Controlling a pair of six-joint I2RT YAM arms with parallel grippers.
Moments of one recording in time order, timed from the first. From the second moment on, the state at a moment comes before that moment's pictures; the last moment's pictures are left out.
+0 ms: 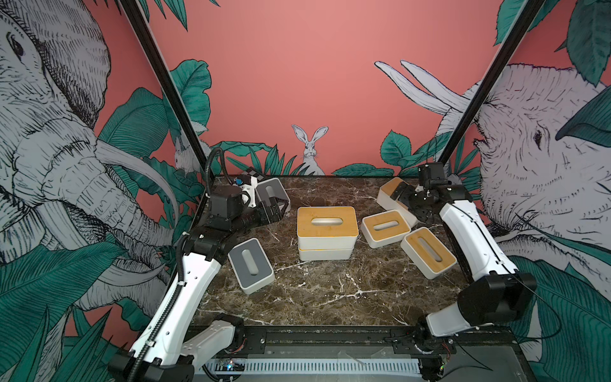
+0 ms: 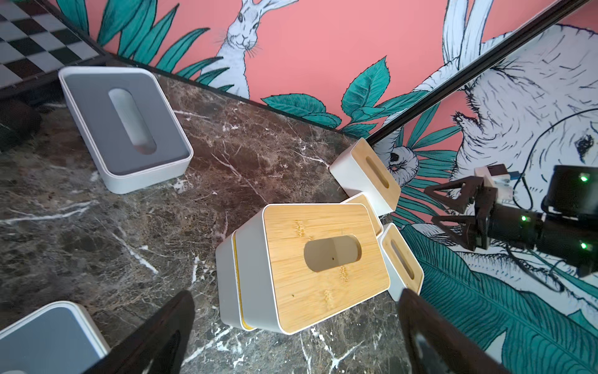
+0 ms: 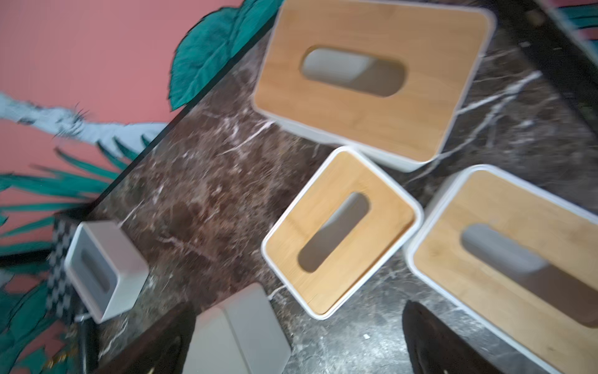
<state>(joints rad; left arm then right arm) -0.30 1.02 1.18 -0.62 0.32 -0.50 0.06 1.54 1.56 -0.98 0.01 0.70</state>
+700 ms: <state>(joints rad) -0.30 0.79 0.84 -0.38 0.27 -0.29 -0.20 2.07 1.95 -1.05 0.04 0.77</state>
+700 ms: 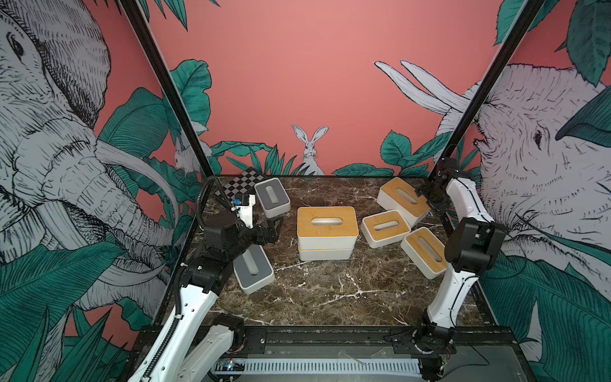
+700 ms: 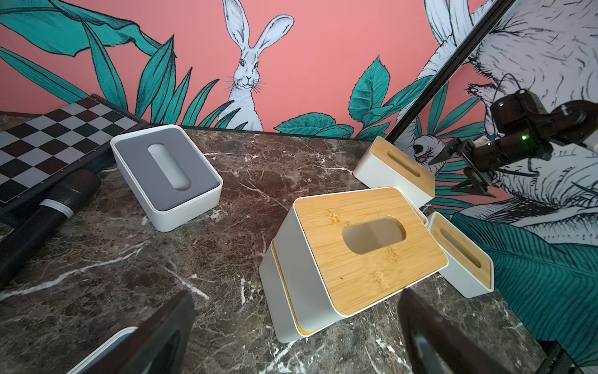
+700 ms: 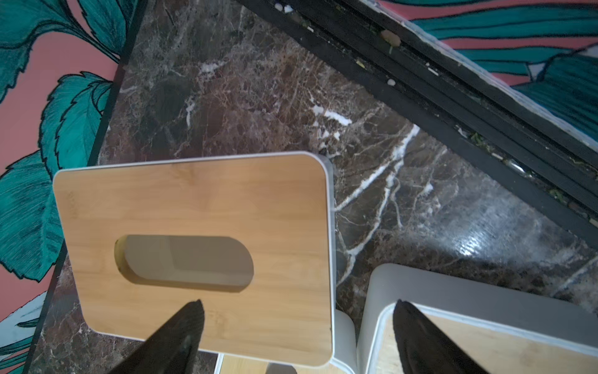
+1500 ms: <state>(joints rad) -0.30 0.77 0.76 -0.28 0.29 -0.27 -0.20 2.19 1.98 -1.06 0.00 0.75</state>
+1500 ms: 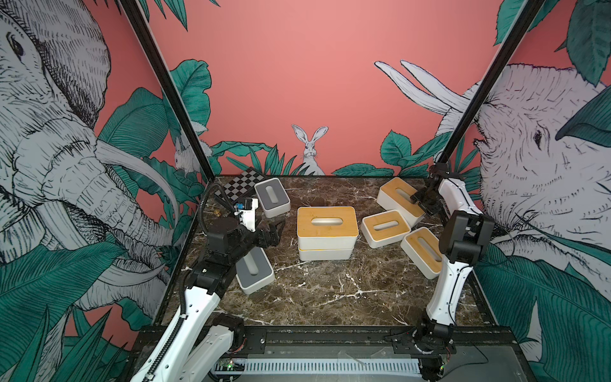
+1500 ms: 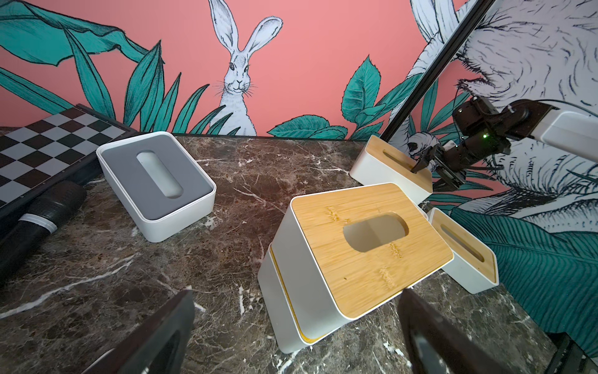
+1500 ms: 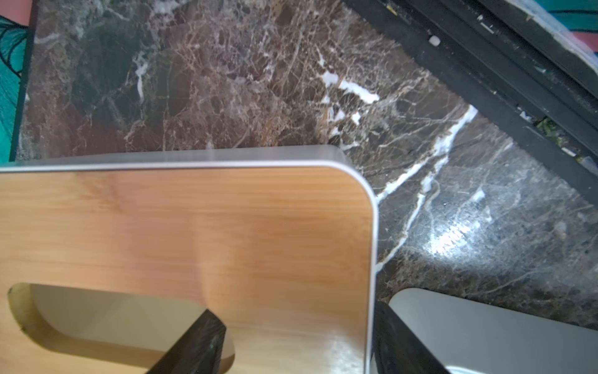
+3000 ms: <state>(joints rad) -0.30 0.73 0.73 -0.26 0.25 -0.29 -0.21 2.01 1.99 -1.07 -0.06 0.65</state>
